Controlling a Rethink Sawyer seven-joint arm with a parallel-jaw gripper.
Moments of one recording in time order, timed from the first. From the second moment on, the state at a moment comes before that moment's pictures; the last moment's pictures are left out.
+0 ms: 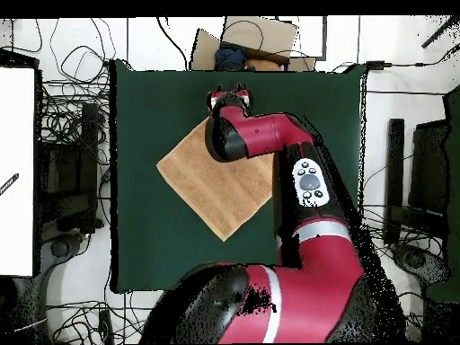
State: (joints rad) arm -0.33 -0.38 0.28 1.23 -0.55 0.07 1.83
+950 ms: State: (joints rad) arm -0.22 -0.62 0.11 1.48 -0.43 0.11 1.83
